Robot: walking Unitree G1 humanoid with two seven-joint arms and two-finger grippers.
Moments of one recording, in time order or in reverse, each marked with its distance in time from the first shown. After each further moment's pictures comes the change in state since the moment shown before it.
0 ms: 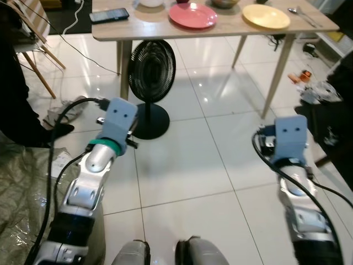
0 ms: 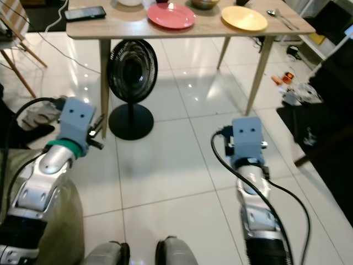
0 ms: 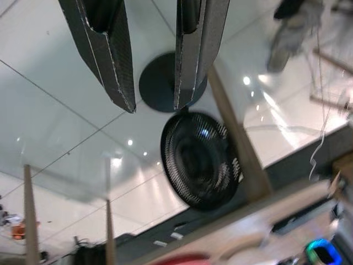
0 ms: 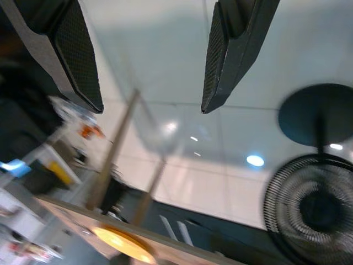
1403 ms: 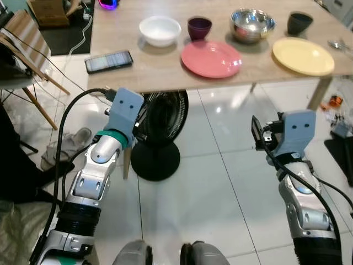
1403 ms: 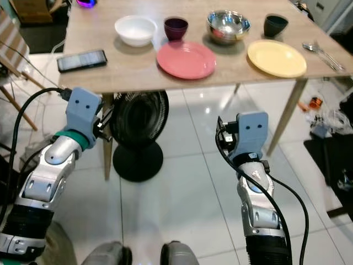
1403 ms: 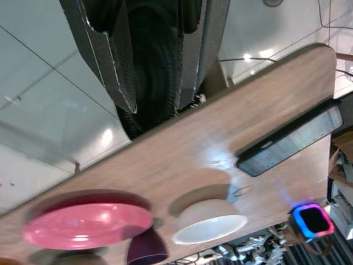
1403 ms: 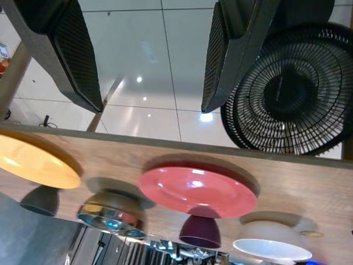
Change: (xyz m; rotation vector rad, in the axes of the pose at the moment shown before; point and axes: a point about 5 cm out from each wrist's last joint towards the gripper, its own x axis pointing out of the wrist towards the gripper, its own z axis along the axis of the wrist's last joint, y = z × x) left arm 0.007 0.008 0.007 -0.018 -0.030 0.017; right arm 0.007 0.015 0.019 0.195 -0.109 0.086
